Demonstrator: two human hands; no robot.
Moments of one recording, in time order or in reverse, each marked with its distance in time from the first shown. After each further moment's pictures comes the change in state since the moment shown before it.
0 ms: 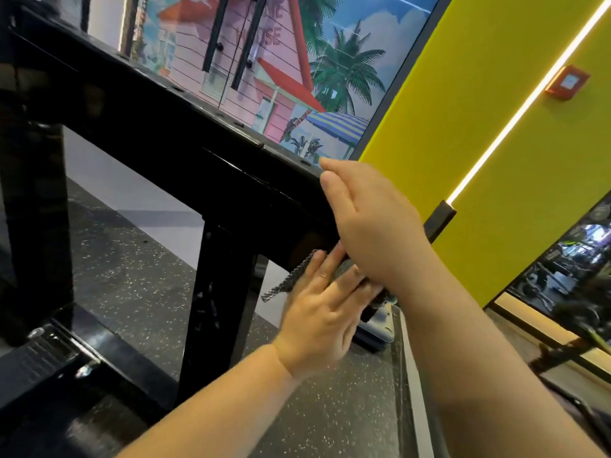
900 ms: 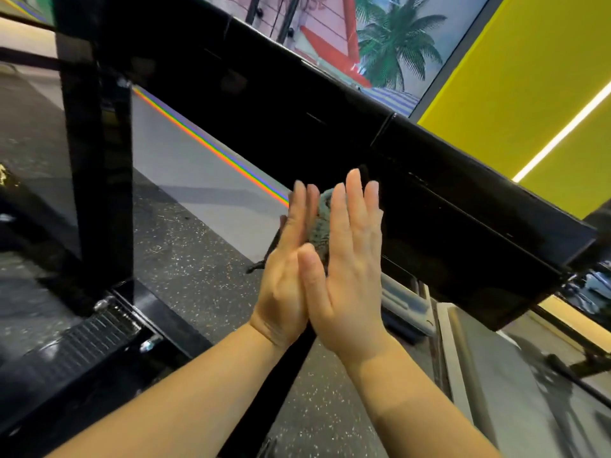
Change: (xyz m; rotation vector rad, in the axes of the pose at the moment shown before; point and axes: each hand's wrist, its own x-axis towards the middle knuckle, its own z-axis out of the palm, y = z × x) left_hand -0.046 -0.085 -0.076 -1.152 0.264 -0.721; right_hand -0.031 -0.025 0.173 0.103 0.340 -0.223
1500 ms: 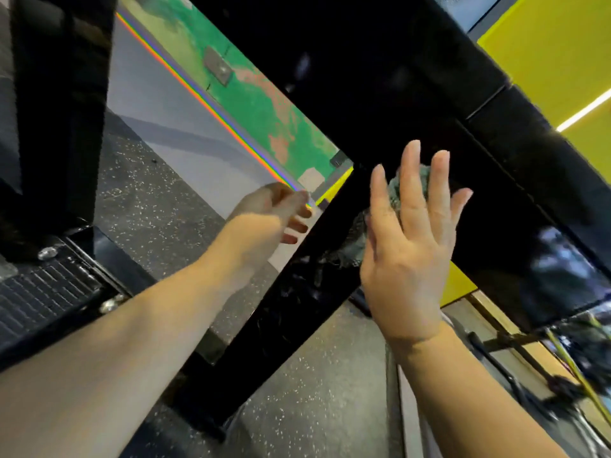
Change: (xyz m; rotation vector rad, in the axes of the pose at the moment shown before) left_hand 0.024 -0.018 -0.074 0.057 0.171 -0.544; right_hand 0.012 0.013 0.001 -0.656 0.036 -0.225
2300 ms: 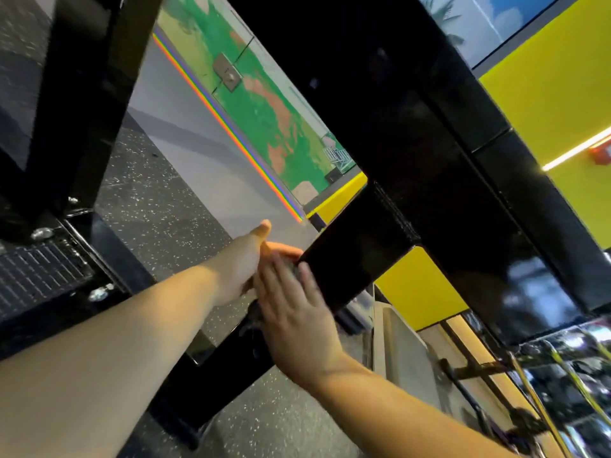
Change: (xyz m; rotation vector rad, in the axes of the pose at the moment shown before) left_hand 0.004 -0.074 -0.028 -0.262 -0.214 -0.556; right_hand -0.089 -0.053 0.039 -0.244 -0.582 -0.580
